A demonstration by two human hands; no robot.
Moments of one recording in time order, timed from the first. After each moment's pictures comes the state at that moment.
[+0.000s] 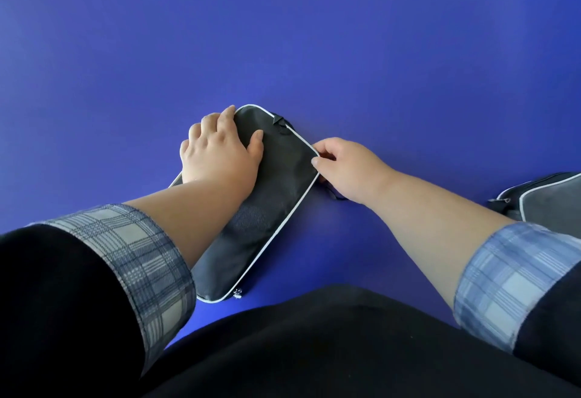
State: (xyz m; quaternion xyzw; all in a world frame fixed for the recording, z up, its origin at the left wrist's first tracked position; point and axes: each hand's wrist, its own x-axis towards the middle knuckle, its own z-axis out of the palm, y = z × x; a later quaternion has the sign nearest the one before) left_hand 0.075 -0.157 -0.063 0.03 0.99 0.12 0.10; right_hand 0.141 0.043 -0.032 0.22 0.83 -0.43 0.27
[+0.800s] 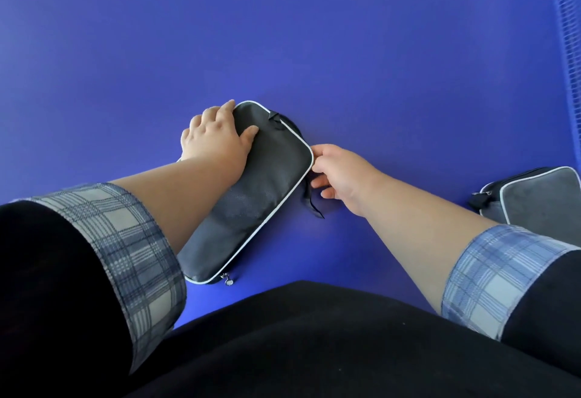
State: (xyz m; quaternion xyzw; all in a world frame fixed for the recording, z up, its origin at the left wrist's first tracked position) left_hand 0.067 -0.163 -0.058 0.05 0.98 0.13 0.16; right_hand 0.163 0.032 -0.029 0.33 0.71 -0.55 0.29
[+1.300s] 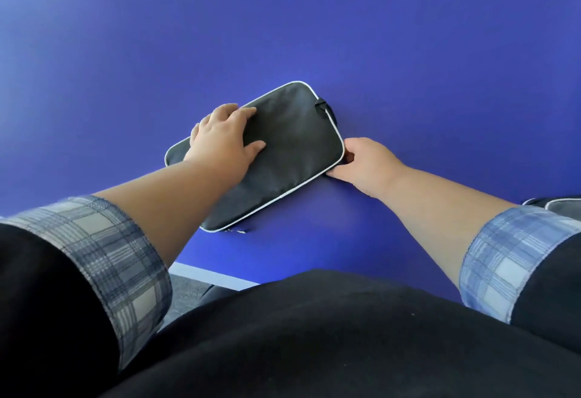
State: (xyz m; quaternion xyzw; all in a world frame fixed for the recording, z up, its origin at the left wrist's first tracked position) left_hand 0.147 -0.245 -0.029 0.03 0.97 0.17 0.16; right_hand 0.181 0.018 -0.038 0.09 0.90 -0.31 0.29
